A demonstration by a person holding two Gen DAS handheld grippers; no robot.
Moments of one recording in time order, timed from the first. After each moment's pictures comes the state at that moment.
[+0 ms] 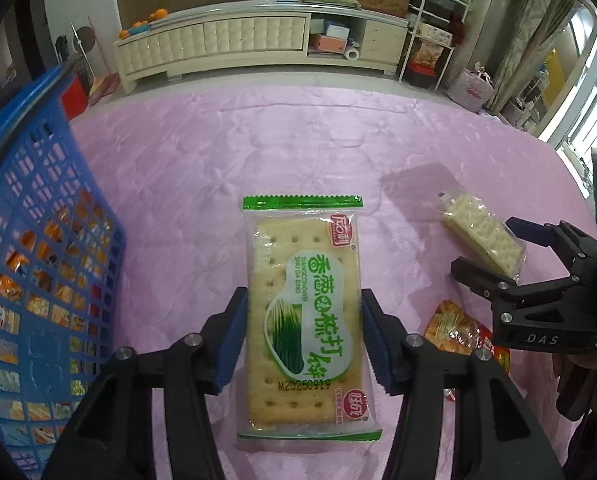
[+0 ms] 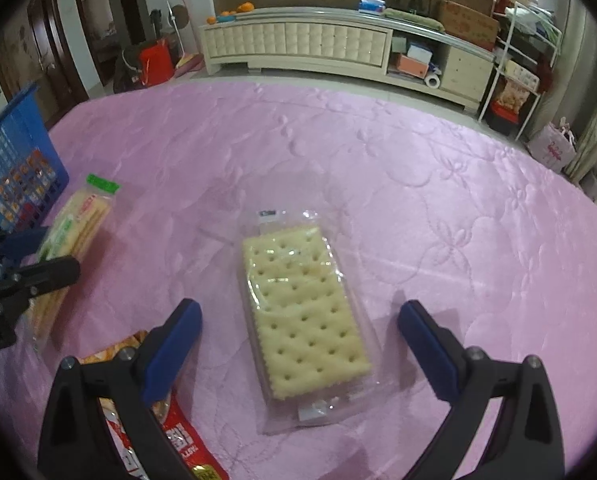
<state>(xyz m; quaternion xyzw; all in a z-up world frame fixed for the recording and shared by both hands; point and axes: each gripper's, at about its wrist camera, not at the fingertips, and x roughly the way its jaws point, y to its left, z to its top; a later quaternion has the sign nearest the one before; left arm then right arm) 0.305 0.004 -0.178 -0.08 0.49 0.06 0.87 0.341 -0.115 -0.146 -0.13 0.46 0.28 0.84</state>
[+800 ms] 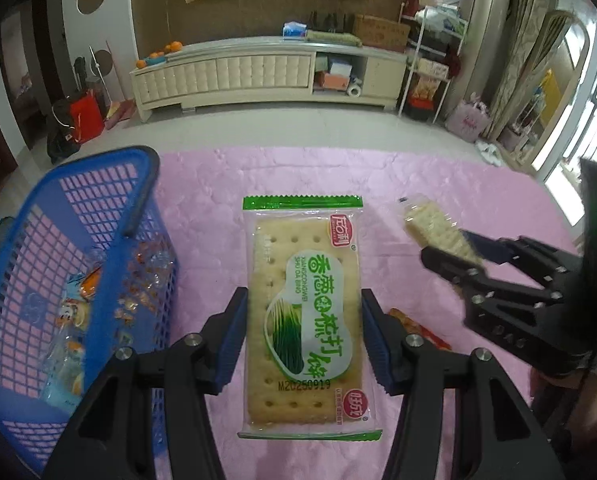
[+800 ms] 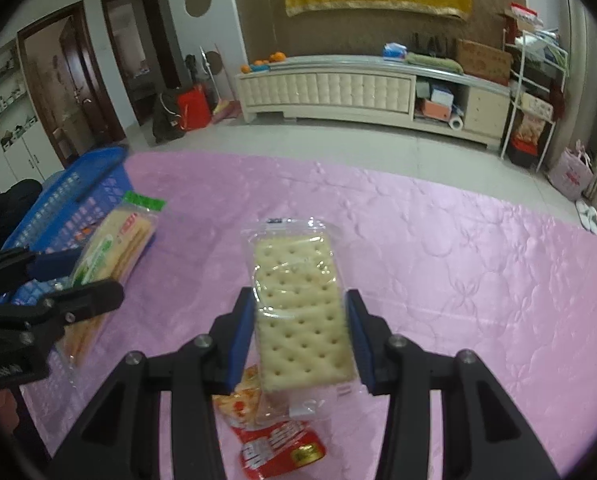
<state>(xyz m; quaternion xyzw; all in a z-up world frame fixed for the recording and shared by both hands) 0.253 -0.002 -0.089 -0.08 0.44 0.07 0.89 0.300 -0.096 -0.071 -0.08 0.39 0.34 0.85</state>
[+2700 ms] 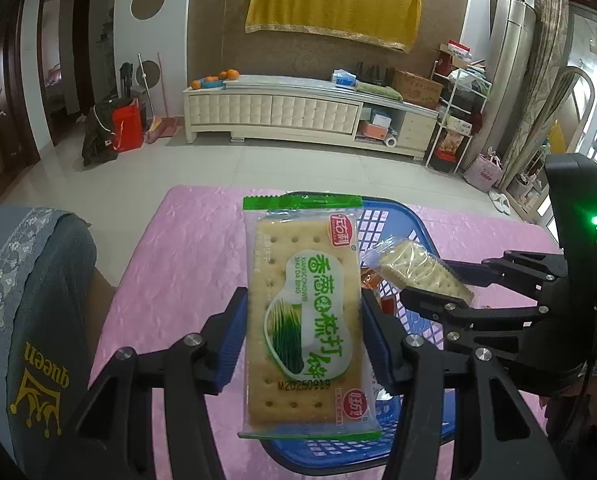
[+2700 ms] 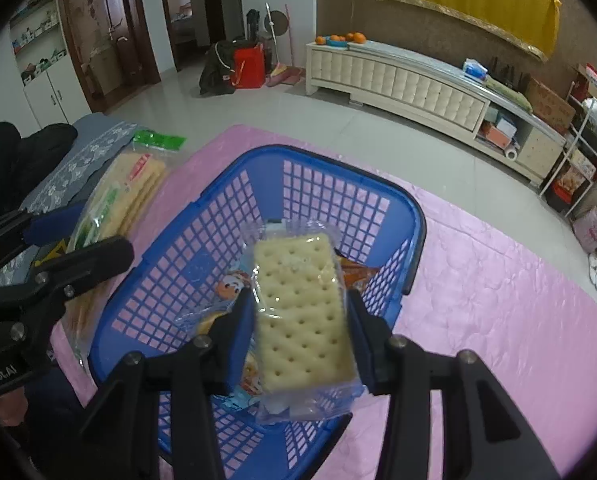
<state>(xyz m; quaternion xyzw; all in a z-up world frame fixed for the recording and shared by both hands) 0.115 0.206 -0.024 -0.11 0.37 0.10 0.92 0.195 0.146 -0.016 -0.19 0.42 0.36 0.81</state>
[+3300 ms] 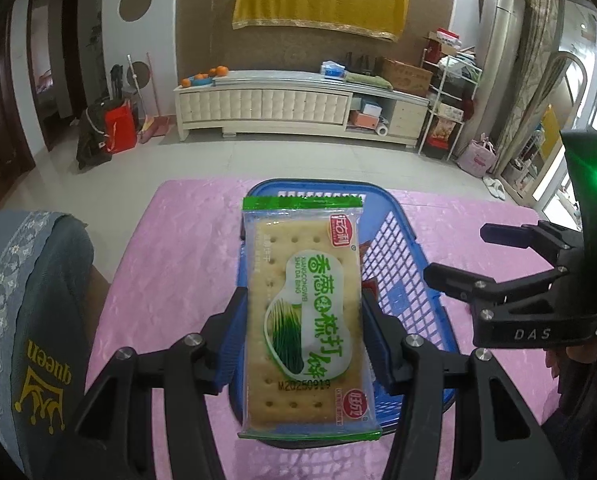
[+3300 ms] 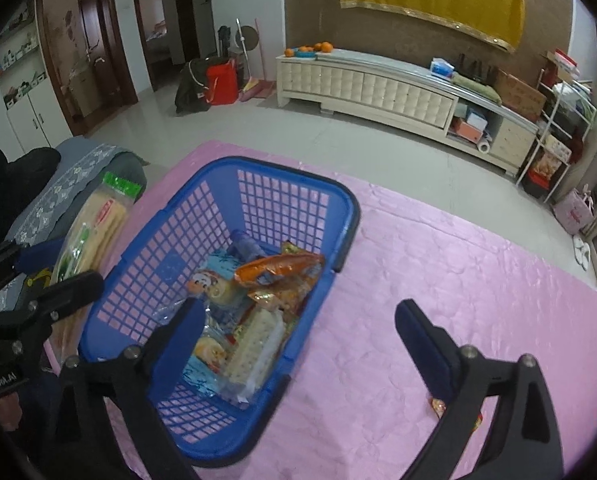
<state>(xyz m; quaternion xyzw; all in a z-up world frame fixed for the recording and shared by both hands) 0.118 0.186 -0.015 -0.09 0.39 0.08 0.91 0.200 0.100 0.004 -0.15 0.41 0.32 0.84</state>
